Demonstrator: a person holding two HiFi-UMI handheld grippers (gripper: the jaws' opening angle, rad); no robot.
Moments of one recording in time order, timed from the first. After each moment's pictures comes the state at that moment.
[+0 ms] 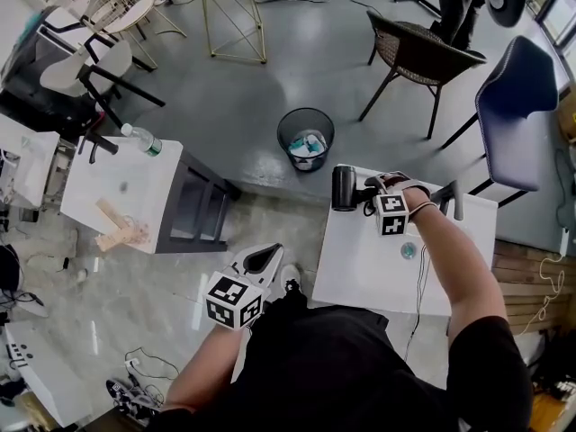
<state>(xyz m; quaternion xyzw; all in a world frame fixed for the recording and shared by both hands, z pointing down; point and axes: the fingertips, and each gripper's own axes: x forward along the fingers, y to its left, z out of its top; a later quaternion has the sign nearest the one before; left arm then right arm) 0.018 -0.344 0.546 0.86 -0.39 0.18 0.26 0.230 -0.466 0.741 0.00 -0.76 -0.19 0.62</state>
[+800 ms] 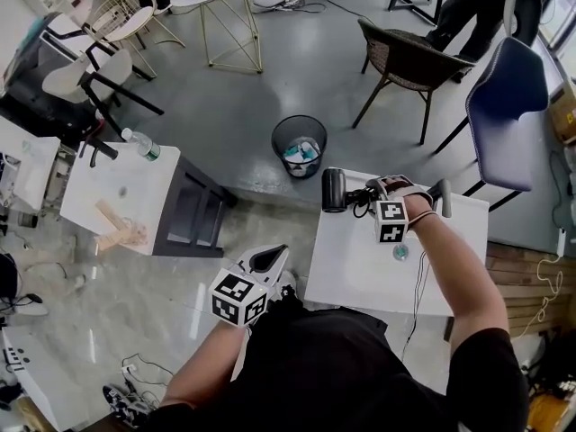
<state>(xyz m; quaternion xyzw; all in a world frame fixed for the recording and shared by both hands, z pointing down) 0.051 -0.337 0.540 0.88 -0.37 0.19 0.25 0.252 -0.459 0.703 0.06 -0.75 -0.21 0.63</state>
